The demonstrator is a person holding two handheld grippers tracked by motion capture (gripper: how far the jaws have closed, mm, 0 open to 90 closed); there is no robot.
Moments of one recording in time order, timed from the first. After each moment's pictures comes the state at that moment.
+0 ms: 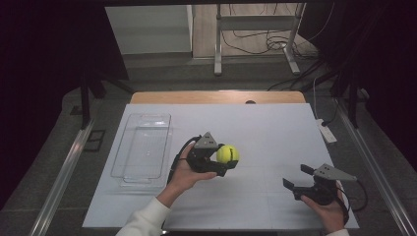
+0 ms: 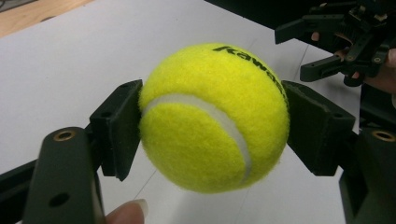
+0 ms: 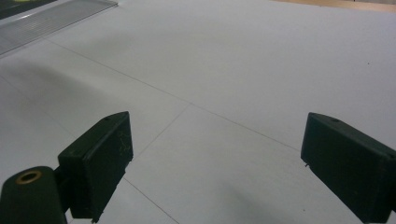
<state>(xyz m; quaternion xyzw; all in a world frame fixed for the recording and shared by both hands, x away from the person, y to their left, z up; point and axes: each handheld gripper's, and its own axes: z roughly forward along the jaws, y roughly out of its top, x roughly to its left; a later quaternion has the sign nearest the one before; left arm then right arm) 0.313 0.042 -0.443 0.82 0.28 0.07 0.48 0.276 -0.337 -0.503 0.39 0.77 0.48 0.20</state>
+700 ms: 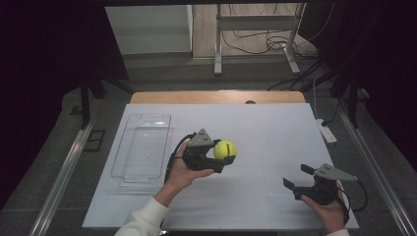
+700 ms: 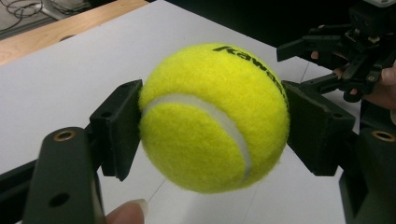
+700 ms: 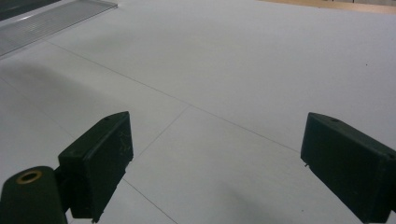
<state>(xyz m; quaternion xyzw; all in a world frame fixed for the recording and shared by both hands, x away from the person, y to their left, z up) 0.311 0.052 -0.432 0.81 0.29 0.09 0.51 0.276 -0.338 -0.502 0.38 0.77 0.48 0.20</state>
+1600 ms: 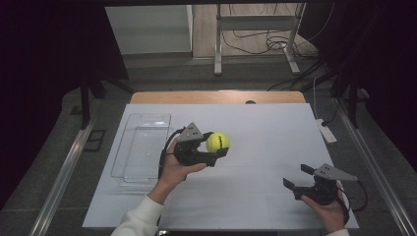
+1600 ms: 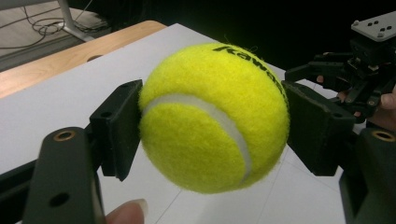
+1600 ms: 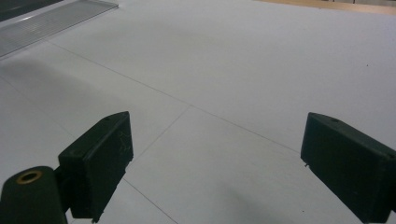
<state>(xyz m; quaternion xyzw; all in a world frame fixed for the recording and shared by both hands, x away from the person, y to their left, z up) 0.311 0.074 -0.417 0.78 0.30 0.11 0.53 0.276 -0.338 -0.502 0.38 0.76 0.48 0.20</state>
